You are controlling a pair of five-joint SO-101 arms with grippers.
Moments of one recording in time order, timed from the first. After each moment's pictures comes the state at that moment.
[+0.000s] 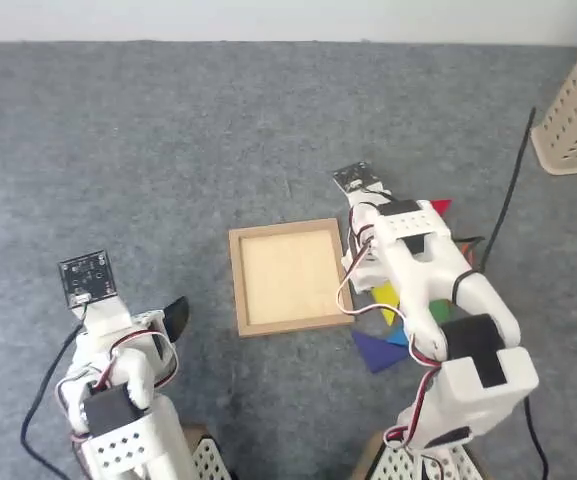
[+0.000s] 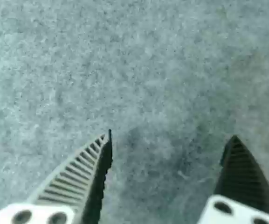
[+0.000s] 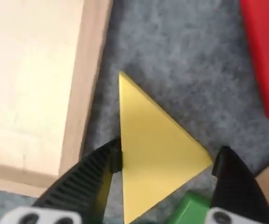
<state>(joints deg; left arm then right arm) -28.7 -103.8 97.3 72.6 2.2 -16.3 9.2 29.1 58.2 10.9</state>
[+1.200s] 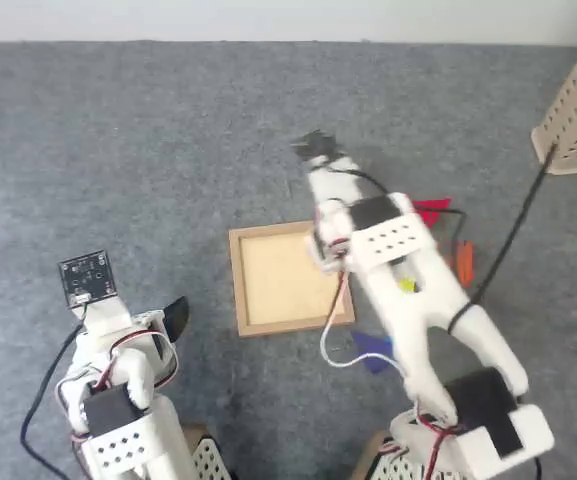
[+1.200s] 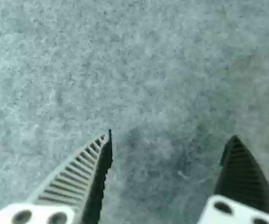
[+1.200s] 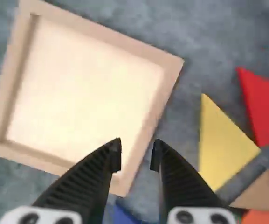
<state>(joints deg) -28.7 -103.8 97.3 72.6 2.2 -27.3 -6.9 24.7 64.1 4.9</state>
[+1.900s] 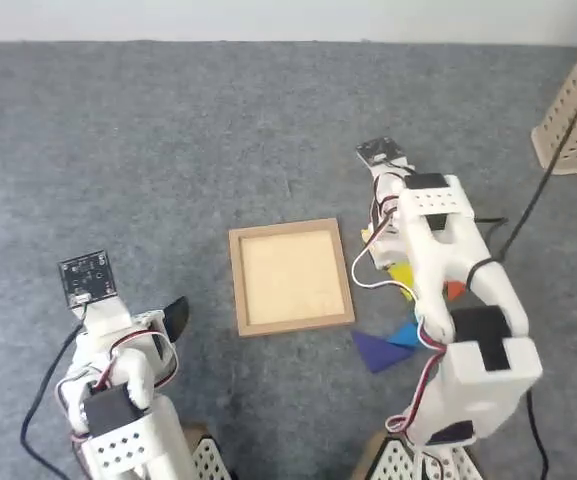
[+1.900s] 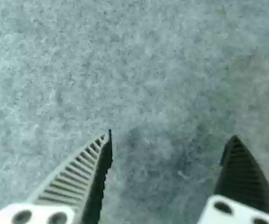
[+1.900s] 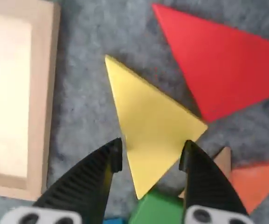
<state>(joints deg) -28.7 -103.8 97.3 72.6 2.2 -10.3 12.3 17.8 65.1 14.9</state>
